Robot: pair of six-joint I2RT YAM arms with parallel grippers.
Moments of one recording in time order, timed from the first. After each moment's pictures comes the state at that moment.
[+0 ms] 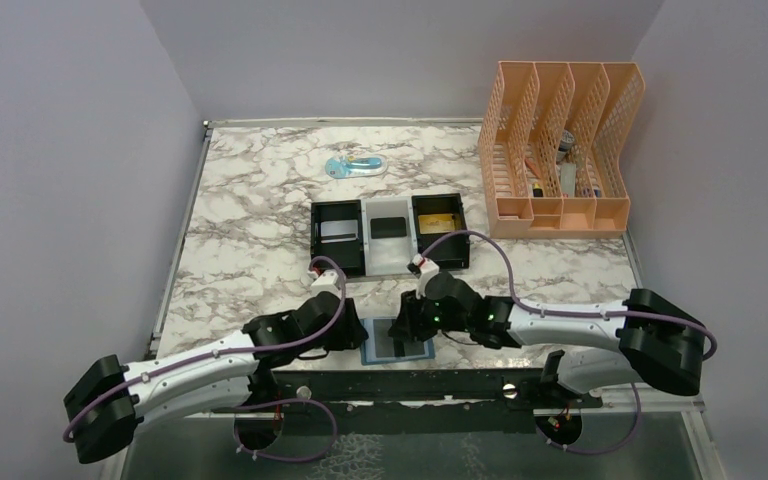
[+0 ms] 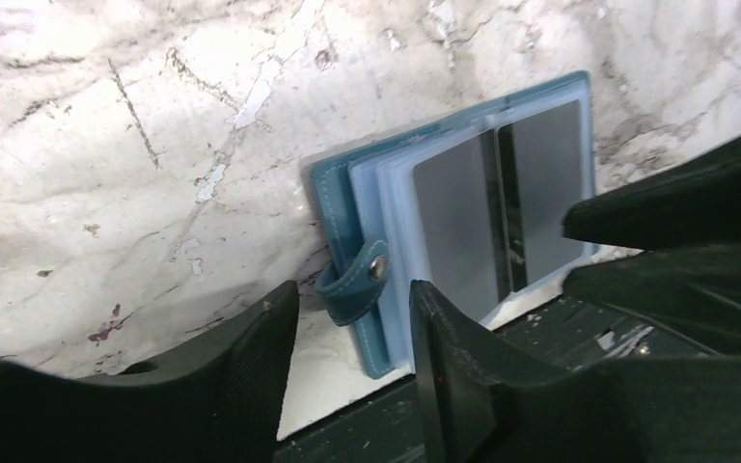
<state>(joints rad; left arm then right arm) -1.02 0.80 0.28 -0.30 -0.15 -0.94 1.11 1.31 0.55 0.13 -0.06 0.71</state>
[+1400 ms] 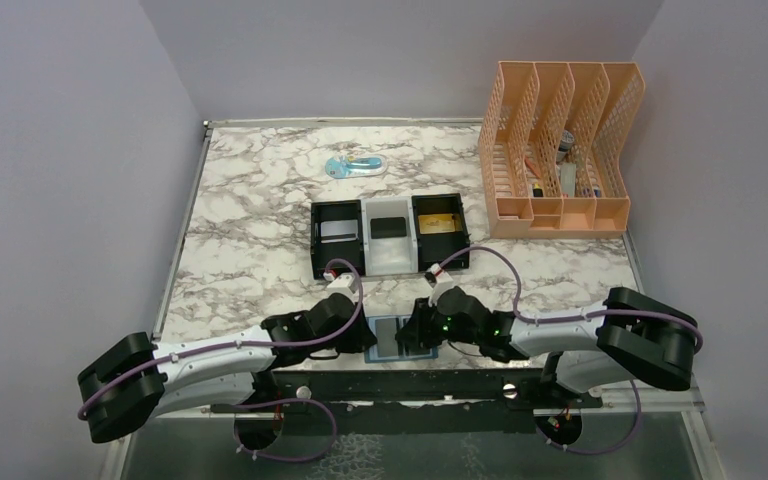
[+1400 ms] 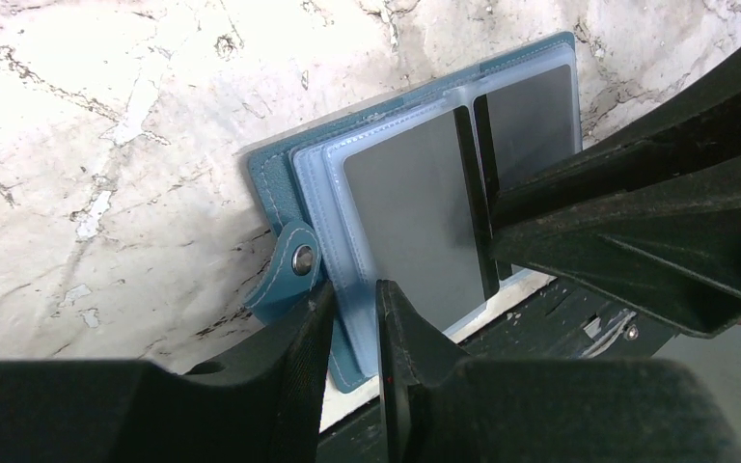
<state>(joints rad) -1.05 0.96 0.27 -0.09 -0.09 -0.94 1.11 1.36 0.34 0.43 0.01 0.87</state>
